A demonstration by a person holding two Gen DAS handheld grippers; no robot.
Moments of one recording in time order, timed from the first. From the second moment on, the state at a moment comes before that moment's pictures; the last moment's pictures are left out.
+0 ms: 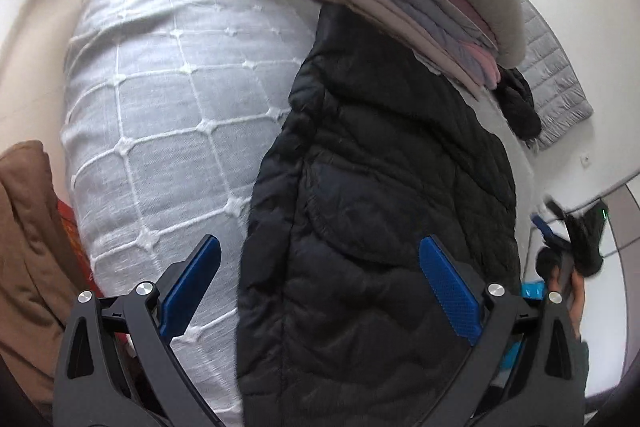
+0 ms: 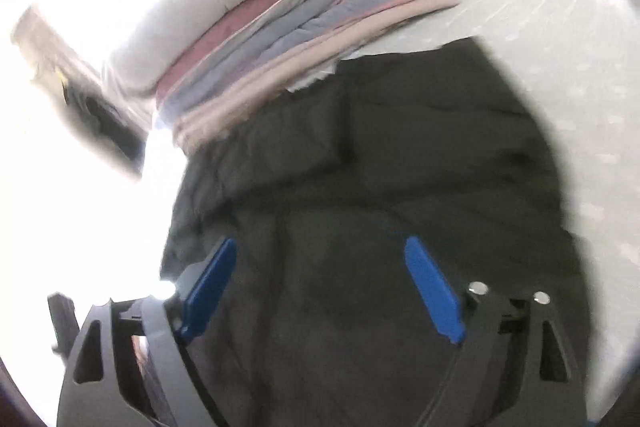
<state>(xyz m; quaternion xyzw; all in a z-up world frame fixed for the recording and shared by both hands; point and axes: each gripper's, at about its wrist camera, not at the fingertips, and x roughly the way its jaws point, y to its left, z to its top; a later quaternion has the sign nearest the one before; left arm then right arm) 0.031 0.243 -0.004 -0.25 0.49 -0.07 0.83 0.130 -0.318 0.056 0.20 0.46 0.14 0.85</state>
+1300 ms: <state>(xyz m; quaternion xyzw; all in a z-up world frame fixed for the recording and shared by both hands) -0.049 0.217 -0.085 -0.31 0.57 -0.22 0.73 -0.051 -0.460 -0.066 0.38 0.54 0.19 0.73</state>
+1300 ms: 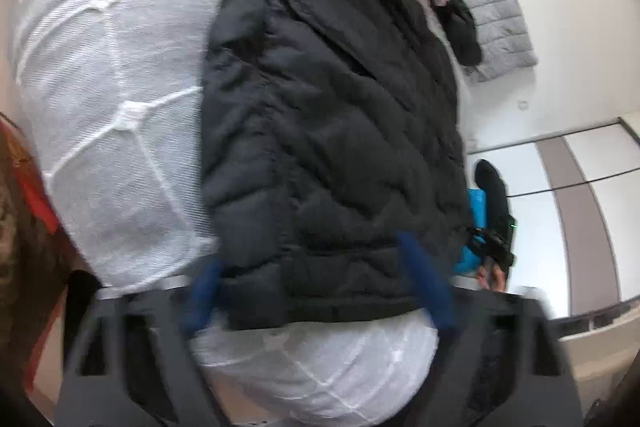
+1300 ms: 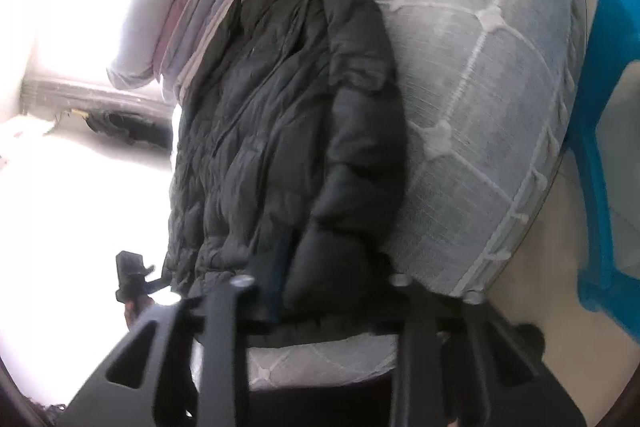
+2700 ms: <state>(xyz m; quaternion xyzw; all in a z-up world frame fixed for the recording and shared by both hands) -0.058 0.221 -0.101 -0.34 0.56 -0.22 0.72 -0.074 -0.471 -0.098 0.46 0.50 0.20 0.71</state>
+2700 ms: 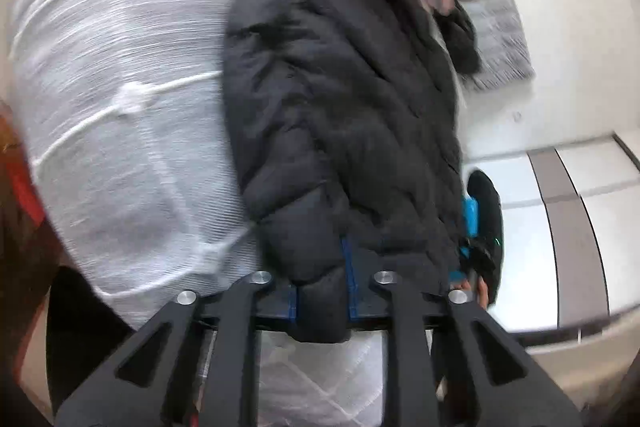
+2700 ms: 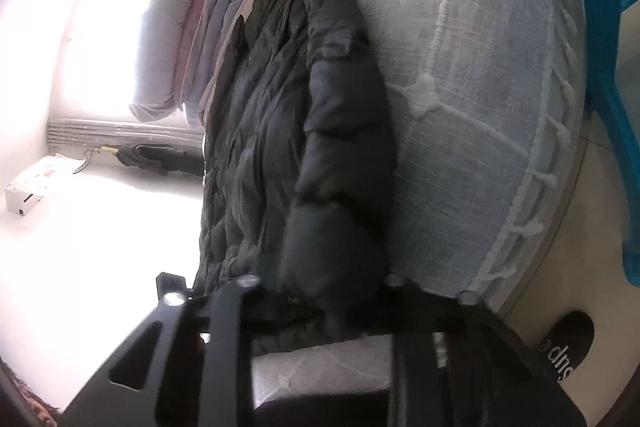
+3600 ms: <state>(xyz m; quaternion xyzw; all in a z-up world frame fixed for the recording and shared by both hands) -0.215 0.236 0.006 -0.32 0.47 -0.30 0.77 -0.242 -0.473 -0.005 0.53 0.31 0.29 0.73</state>
